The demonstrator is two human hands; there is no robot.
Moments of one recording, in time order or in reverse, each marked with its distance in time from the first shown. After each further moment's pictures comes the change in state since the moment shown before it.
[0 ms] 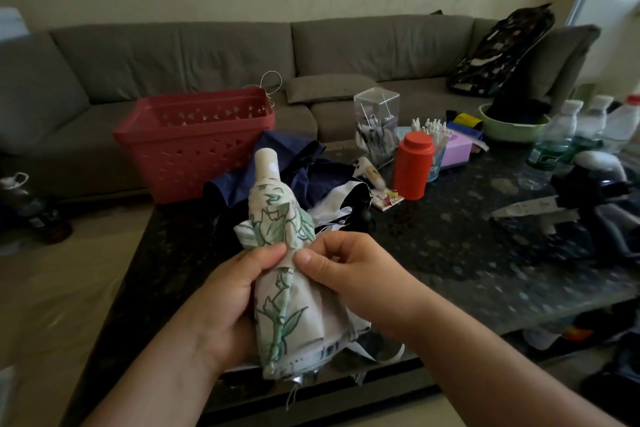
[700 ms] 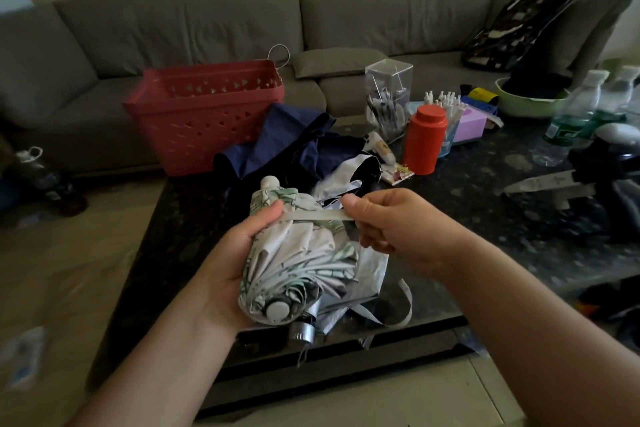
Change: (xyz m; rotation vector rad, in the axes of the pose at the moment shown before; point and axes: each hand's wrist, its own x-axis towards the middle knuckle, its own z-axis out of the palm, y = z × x) left_hand -0.005 0.005 0.000 -0.095 -0.096 -0.133; right_hand 0.007 -0.005 -0.035 -0.021 0.073 0.159
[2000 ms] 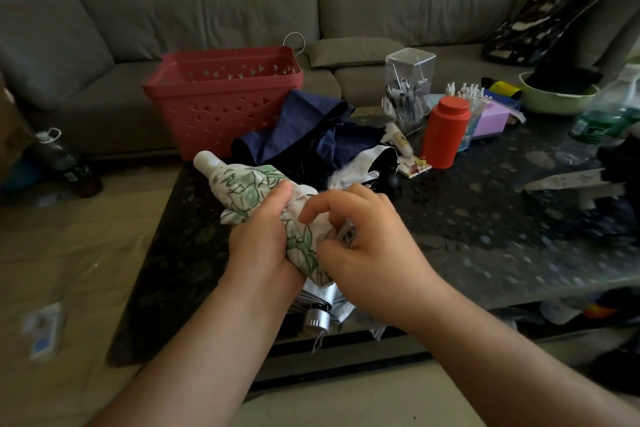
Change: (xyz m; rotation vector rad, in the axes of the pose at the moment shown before) left_hand 0.033 -0.022 -0.018 -0.212 0.285 0.418; right_hand -0.037 -0.008 0.081 -0.554 0.180 -0.390
